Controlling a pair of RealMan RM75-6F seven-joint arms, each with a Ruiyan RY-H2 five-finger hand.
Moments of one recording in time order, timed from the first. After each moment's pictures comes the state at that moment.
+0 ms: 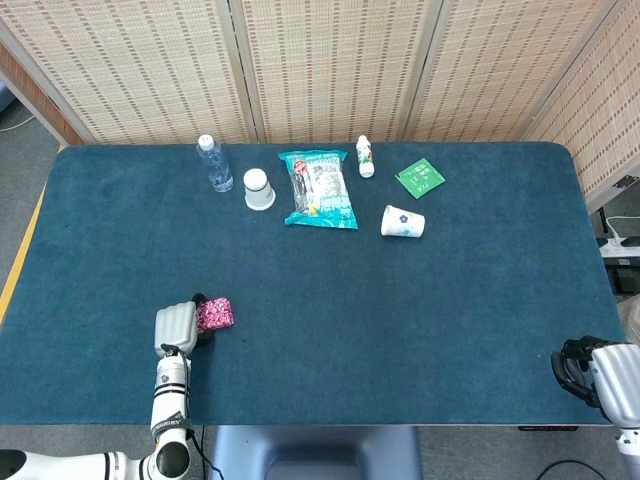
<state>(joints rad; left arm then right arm) -0.58 -1.75 -0.23 -1.65 0.64 1.43 0.80 0.00 -1.03 0.00 -1.62 -1.68 1.63 0.18</state>
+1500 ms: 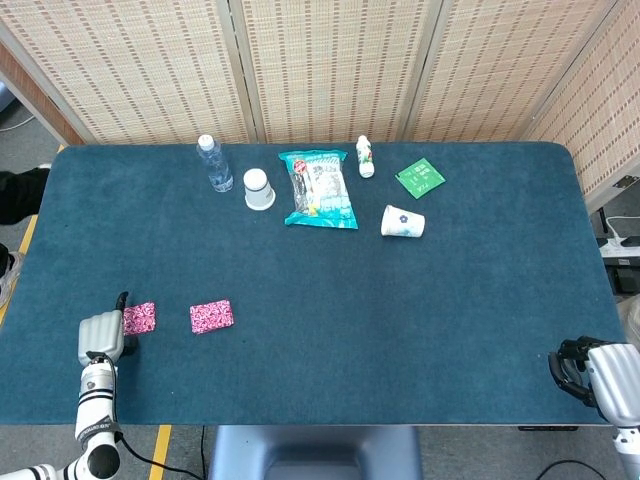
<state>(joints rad) -0.44 -1.51 -0.14 -1.53 0.67 1.26 0.66 0.01 -1.03 0.00 -1.62 -1.68 1.62 0.17</state>
